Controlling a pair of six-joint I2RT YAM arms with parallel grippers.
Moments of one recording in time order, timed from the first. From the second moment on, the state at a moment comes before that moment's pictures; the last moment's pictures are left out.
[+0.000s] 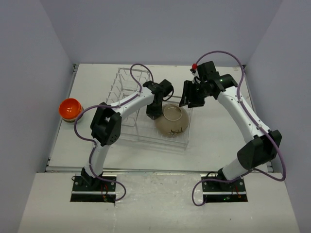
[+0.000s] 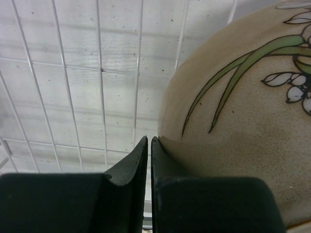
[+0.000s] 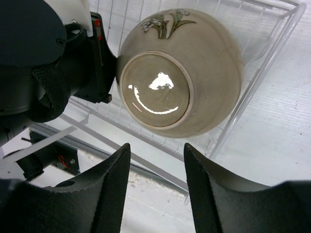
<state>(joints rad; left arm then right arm) -0.73 2.15 1.88 -1.14 -0.21 -0.65 0.37 1.56 1.60 -1.05 -0.24 0.43</state>
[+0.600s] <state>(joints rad) -0.72 2.16 1.96 -1.14 -0.19 -0.63 0.44 1.50 1.46 -1.07 -0.27 0.43</state>
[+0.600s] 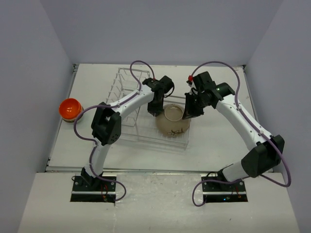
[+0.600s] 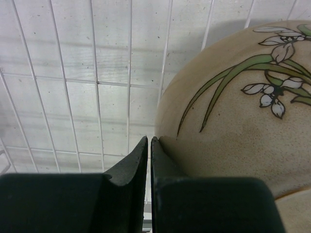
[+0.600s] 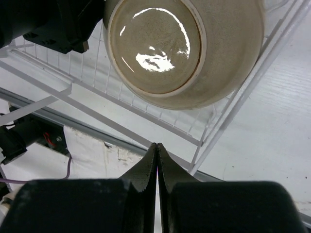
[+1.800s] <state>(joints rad) -0.72 2.16 1.94 -1.15 -0.20 -0.62 0.44 1.39 1.22 -0.98 -0.36 0.48</state>
